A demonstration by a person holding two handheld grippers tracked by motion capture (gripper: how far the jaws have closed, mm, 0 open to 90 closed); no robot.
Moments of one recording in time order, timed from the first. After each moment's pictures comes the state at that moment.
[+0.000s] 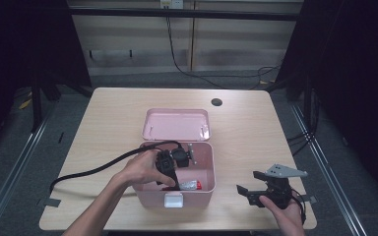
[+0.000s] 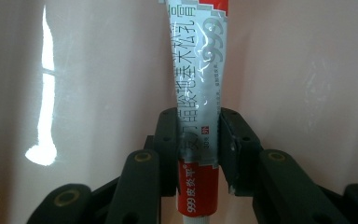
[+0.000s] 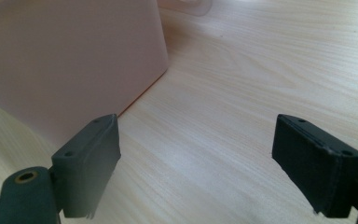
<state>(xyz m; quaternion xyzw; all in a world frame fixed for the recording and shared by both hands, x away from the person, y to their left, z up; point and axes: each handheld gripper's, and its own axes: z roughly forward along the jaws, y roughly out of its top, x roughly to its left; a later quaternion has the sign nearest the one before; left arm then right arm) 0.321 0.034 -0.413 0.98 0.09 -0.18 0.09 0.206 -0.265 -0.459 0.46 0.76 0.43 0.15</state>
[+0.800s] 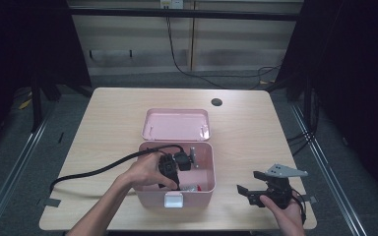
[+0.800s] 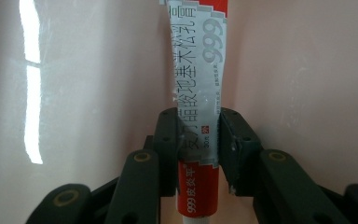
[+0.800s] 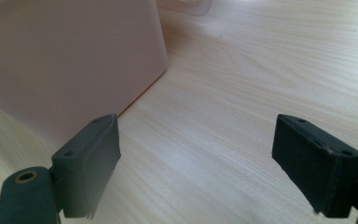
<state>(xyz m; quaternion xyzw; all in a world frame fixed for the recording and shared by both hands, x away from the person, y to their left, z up) 0.322 0.028 -0.432 0.97 0.09 -0.20 0.08 0.206 -0.266 -0.459 0.46 0.76 0.43 0.15</state>
